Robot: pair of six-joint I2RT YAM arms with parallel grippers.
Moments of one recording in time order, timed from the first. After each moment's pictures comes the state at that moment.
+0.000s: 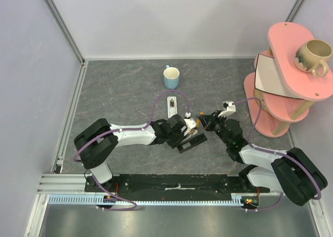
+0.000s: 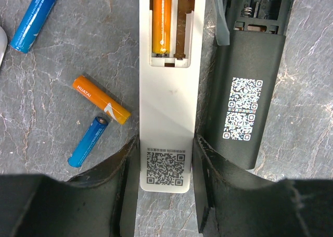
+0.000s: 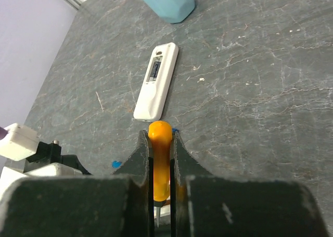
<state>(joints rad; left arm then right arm) -1.01 1.70 0.92 -0.18 -0.04 0.01 0.53 1.18 0.20 0.83 0.06 0.62</state>
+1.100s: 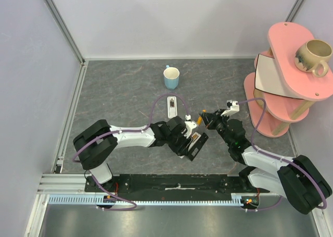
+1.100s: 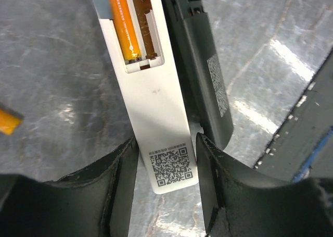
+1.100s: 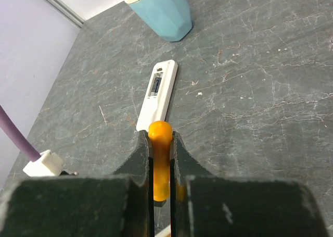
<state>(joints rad) -1.03 1.69 0.89 -0.13 0.20 -0.21 0.53 1.10 0.21 0.78 0.11 0.62</state>
